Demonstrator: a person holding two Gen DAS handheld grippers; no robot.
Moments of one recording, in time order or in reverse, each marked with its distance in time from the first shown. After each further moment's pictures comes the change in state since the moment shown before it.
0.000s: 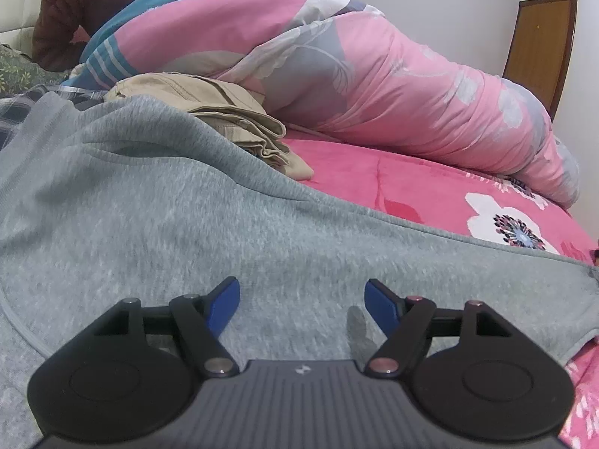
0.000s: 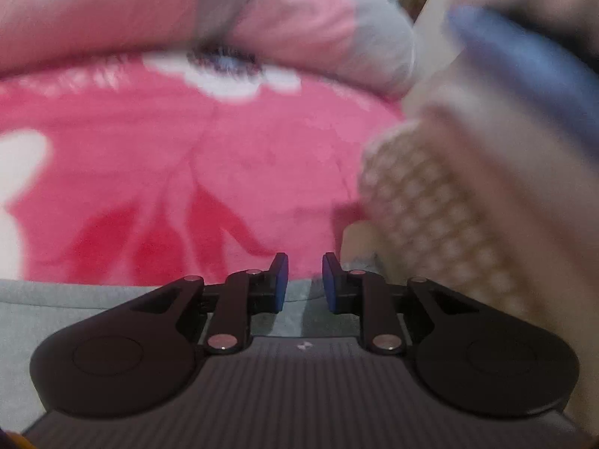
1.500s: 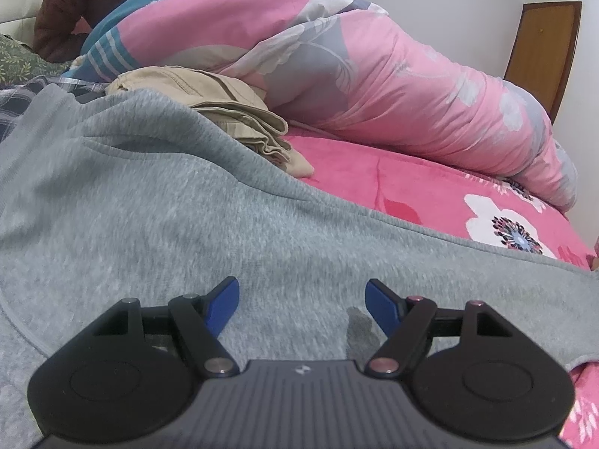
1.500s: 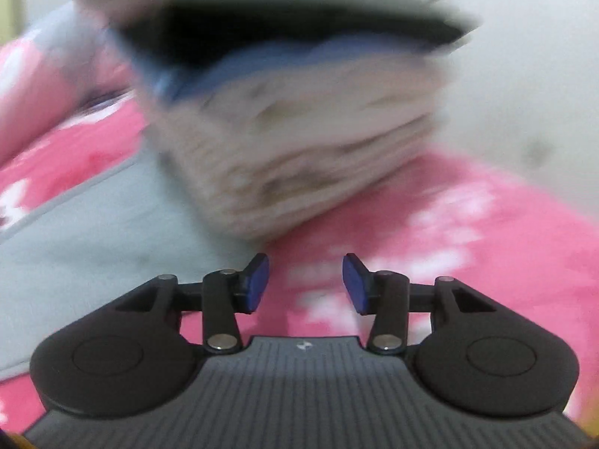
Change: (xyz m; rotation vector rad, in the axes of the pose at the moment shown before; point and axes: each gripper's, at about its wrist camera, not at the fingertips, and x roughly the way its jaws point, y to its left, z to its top) left arm -0.001 0.002 0.003 -0.020 0.019 -0.005; right arm -0.231 -0.131 -0.187 0.509 0.065 -0.279
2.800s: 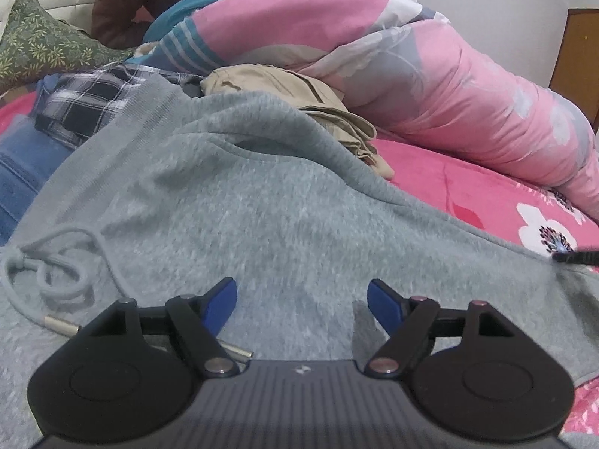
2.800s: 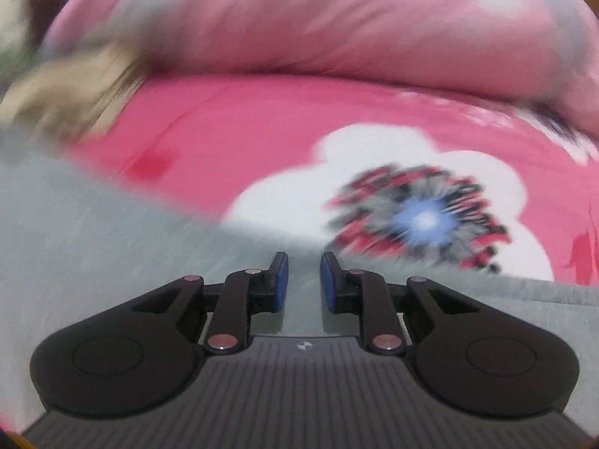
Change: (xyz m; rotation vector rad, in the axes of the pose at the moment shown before) left arm -0.028 0.050 0.002 -0.057 0.028 0.134; right arm 0.032 0.402 -0.001 -0.590 0.060 0.743
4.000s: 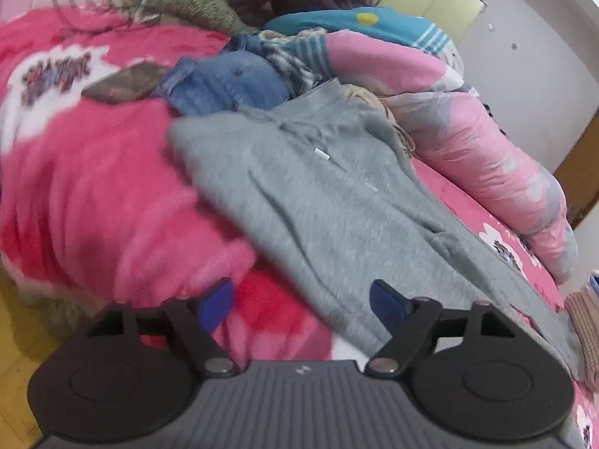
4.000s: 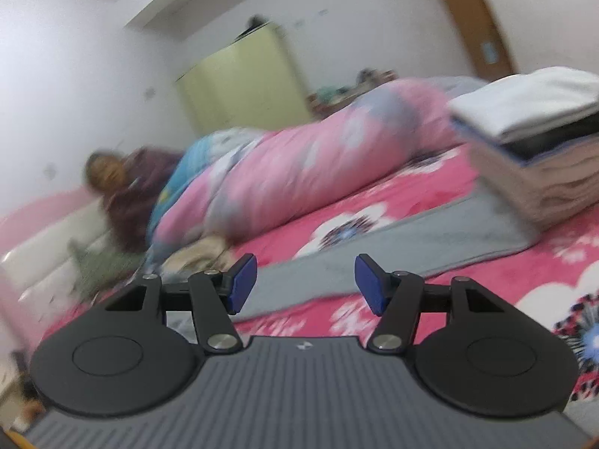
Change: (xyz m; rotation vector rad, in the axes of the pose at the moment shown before) left arm -0.228 0.096 -0.146 -0.317 -0.051 -0.029; right arm -0.434 -0.110 -0.237 0.318 -0.429 0.316
